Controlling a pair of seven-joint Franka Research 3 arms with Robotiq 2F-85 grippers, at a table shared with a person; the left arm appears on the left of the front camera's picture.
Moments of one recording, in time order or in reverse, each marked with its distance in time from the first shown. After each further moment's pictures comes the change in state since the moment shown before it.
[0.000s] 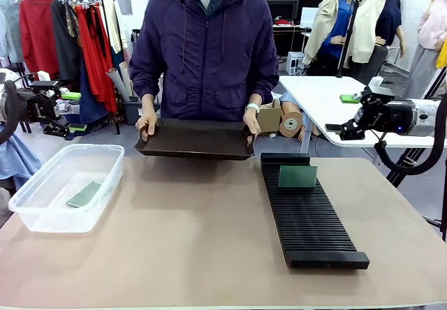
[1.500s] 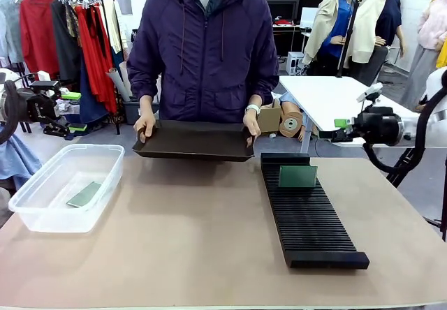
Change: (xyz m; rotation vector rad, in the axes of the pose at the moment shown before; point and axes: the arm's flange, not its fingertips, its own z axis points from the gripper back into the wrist) left arm 0.000 0.000 0.000 0.000 0.000 0.000; right arm 0.015 -0.048 0.008 -0.008 0.037 0.400
